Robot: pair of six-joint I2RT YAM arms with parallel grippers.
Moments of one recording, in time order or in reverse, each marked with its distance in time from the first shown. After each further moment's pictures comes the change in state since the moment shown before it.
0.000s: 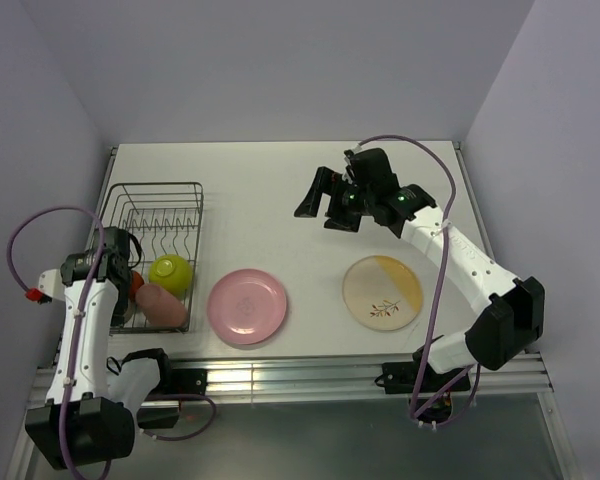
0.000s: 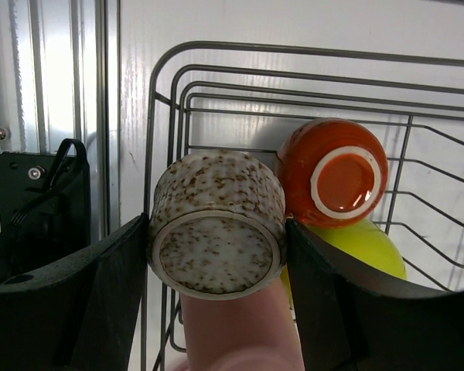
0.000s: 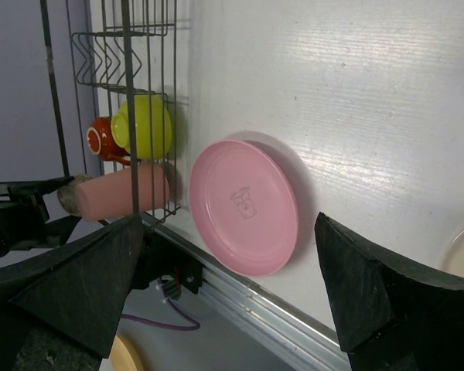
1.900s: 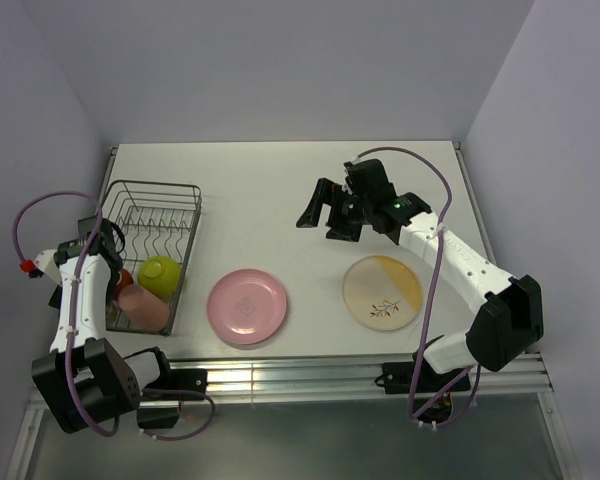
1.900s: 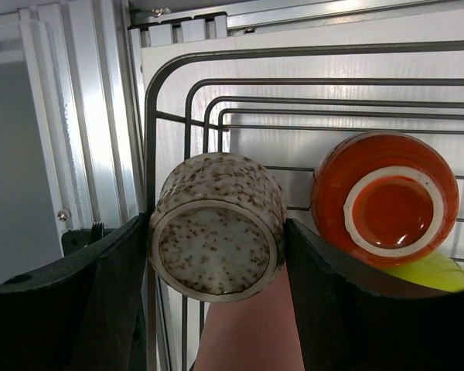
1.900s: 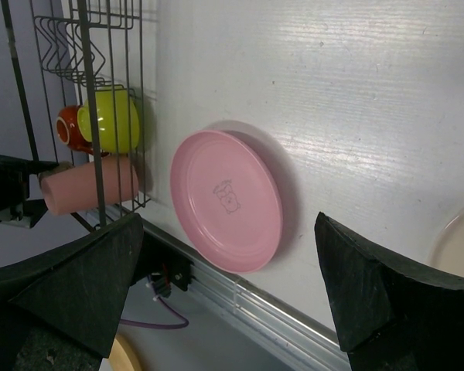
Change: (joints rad) left arm 0.180 0.207 -0.010 0.206 -0.049 0.432; right arm -0.001 -0.007 -0.101 0.037 0.004 0.008
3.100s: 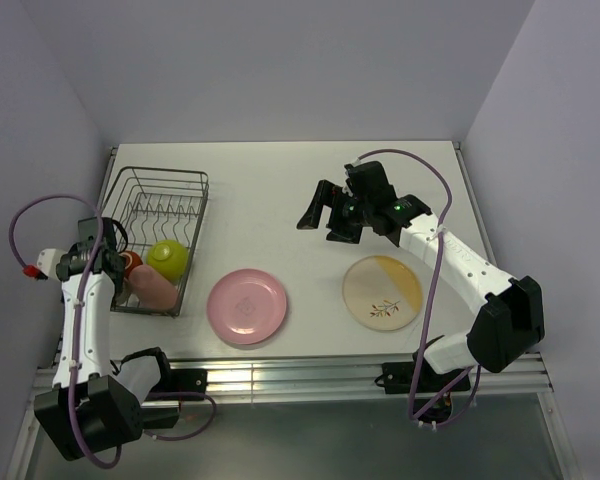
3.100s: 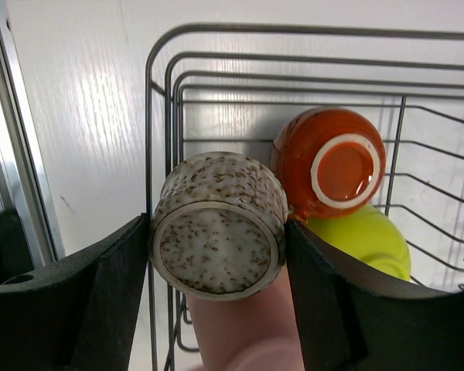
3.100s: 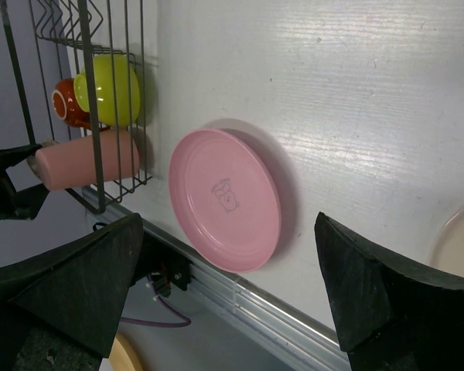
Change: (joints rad) left arm -0.059 -0.154 -0.025 0.126 0.126 -0.095; right arm 0.000 -0.008 -0.022 0.010 0.000 0.007
